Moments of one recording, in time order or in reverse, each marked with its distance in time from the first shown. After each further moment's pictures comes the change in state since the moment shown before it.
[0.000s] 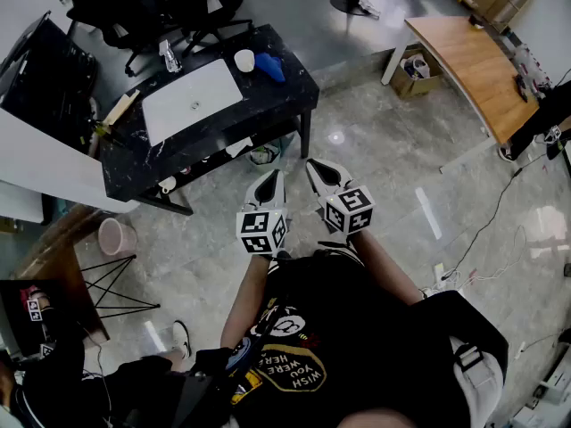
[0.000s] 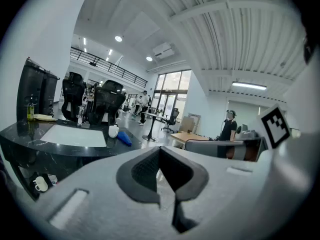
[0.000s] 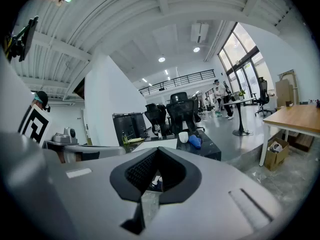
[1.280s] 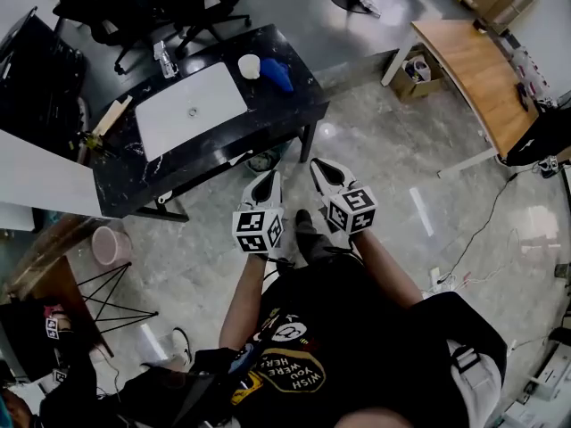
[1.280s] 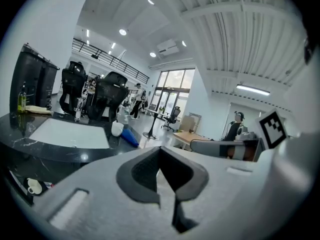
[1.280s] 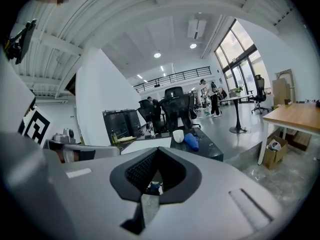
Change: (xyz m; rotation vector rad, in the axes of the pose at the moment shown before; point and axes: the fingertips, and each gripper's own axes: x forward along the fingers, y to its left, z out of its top) left arm 0.065 0.084 0.008 -0.058 0.040 -0.023; right arm 0.092 -0.040 0.004 0.019 0.038 -0.056
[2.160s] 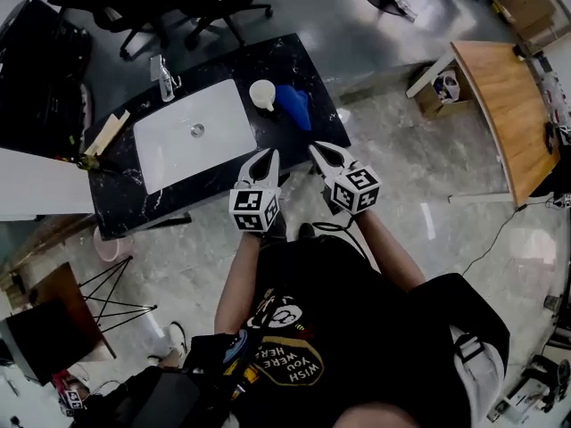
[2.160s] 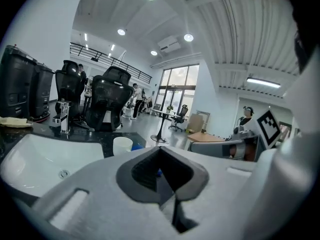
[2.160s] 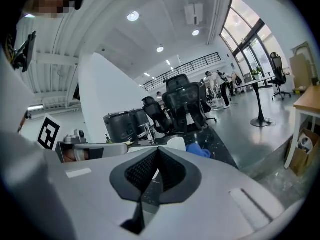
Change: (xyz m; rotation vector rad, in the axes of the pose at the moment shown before) left arm 0.200 0.125 0.076 0.041 0.001 0.066; right arm 0.216 -0.112 0.056 0.061 0.051 0.205
